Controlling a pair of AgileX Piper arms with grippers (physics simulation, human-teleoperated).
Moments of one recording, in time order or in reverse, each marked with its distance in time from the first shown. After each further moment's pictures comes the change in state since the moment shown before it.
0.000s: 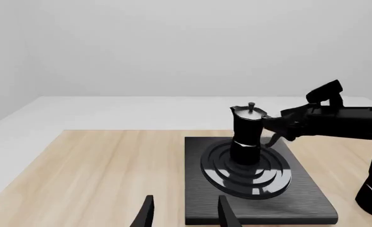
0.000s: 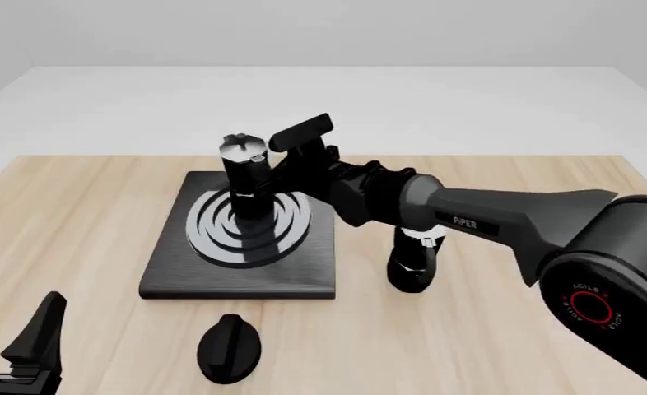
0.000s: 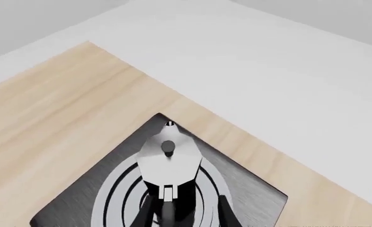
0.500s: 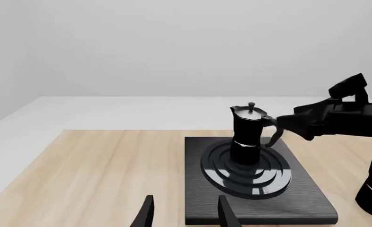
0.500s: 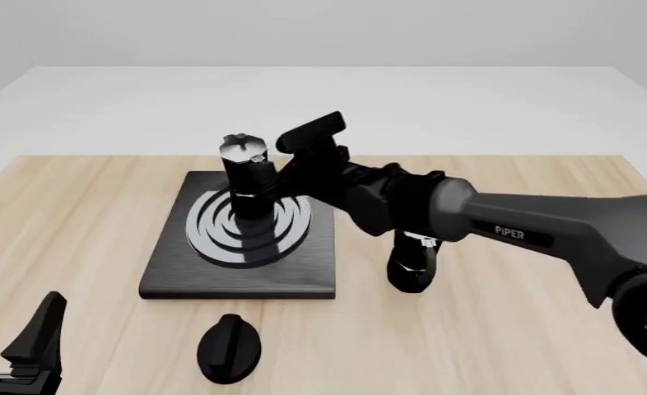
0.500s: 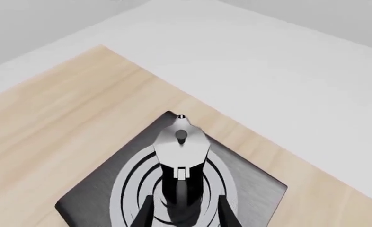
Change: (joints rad) left arm 0.000 0.000 0.000 0.000 0.000; right arm 0.022 -0.144 0.150 -0.022 0.012
